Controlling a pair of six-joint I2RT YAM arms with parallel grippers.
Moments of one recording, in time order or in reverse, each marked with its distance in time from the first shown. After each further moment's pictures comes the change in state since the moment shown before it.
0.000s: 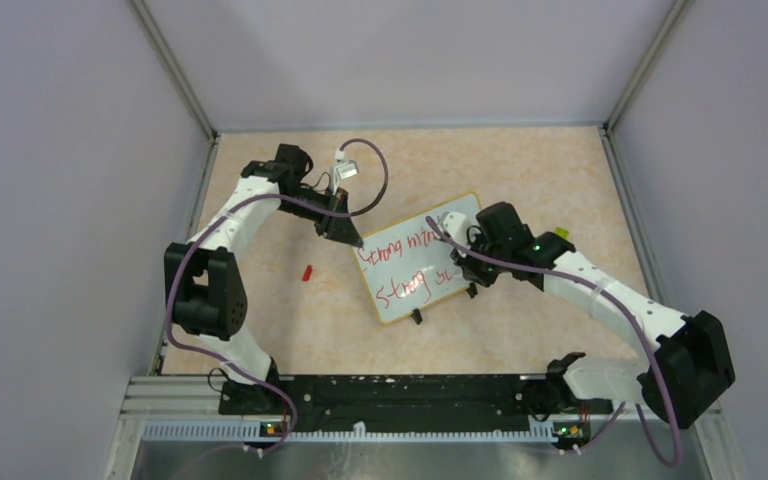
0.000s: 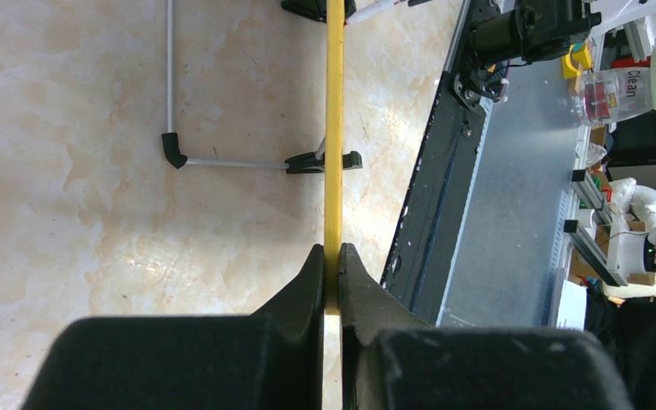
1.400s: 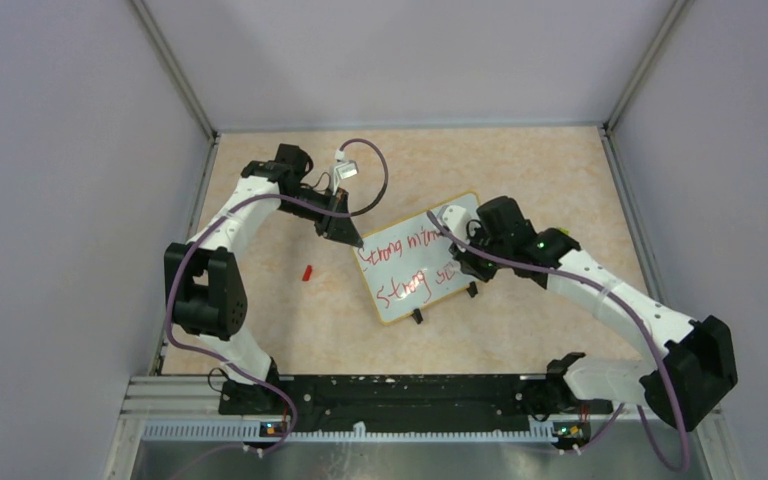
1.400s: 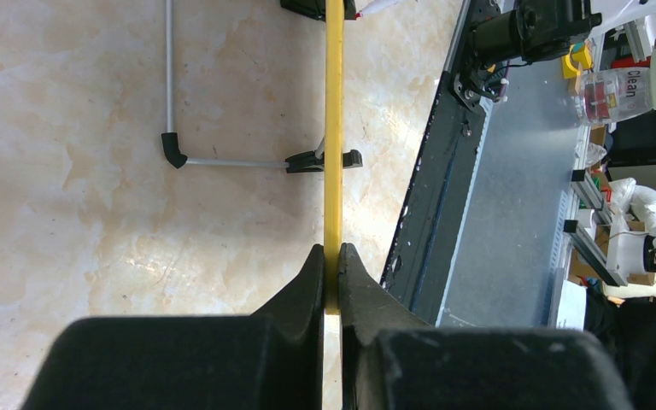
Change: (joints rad) left arm 0.000 0.000 0.000 0.000 0.000 -0.001; right arm 0.018 -0.010 0.059 -0.020 0.016 0.010
